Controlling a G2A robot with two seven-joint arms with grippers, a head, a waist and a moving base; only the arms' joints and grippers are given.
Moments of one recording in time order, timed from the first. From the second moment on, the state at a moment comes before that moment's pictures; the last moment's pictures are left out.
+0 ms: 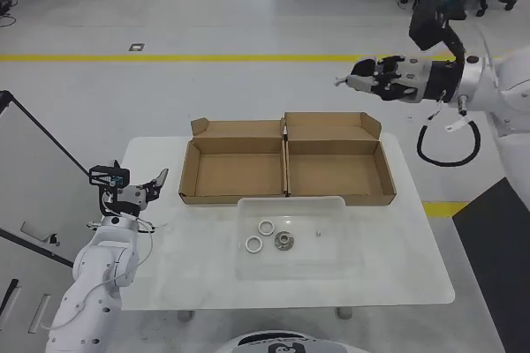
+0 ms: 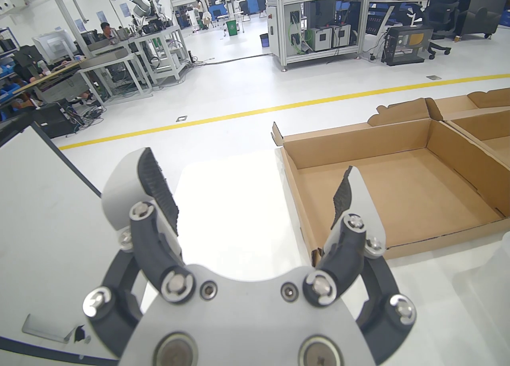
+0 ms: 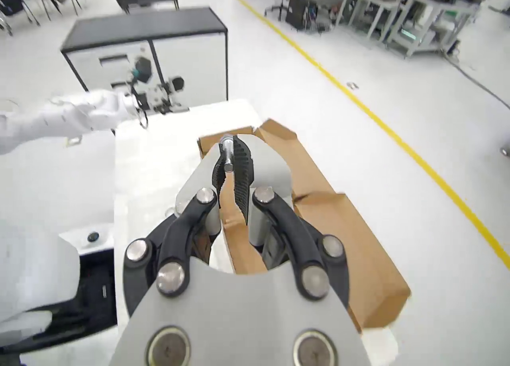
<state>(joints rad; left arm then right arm) 1.73 -1.15 -1.60 -1.80 1.33 0.00 0.00 -0.63 -0.80 1.11 -1.57 -0.09 -0.67 0.99</state>
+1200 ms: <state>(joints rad) 1.73 -1.15 -1.60 -1.80 1.33 0.00 0.00 -0.09 -0.80 0.16 -1.24 -0.35 -0.73 1.09</state>
